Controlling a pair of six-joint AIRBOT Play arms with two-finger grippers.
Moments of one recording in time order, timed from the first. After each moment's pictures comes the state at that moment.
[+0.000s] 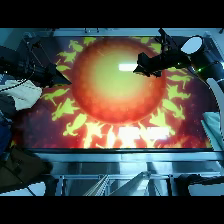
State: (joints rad) left arm 0.09 -1.44 1.47 -2.40 1.51 1.83; right arm 0.18 -1.63 1.64 -0.86 1.11 1.59
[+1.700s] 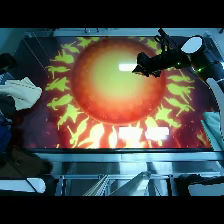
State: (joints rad) left arm 0.43 -1.63 1.75 -1.83 1.14 1.73; right arm 0.18 -1.63 1.64 -0.83 1.12 1.58
